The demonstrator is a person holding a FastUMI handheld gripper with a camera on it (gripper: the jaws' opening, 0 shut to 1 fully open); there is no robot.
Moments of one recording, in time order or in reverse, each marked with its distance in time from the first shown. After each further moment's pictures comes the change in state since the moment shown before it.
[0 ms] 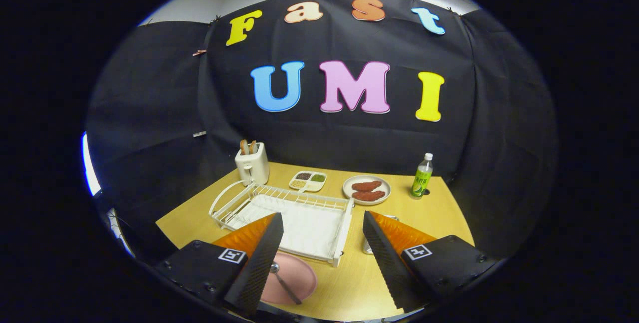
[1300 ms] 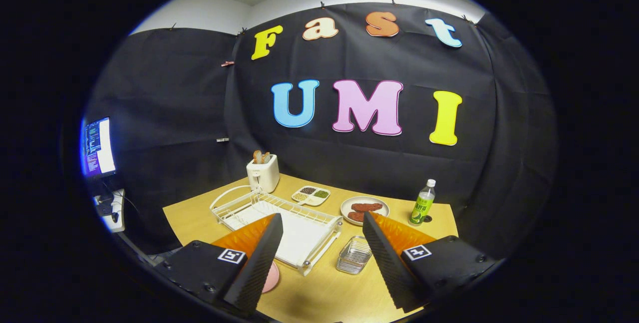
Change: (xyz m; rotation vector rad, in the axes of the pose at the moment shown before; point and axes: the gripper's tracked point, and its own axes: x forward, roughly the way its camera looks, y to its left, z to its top) arm -0.006 -0.080 -0.004 -0.086 -0.103 0.231
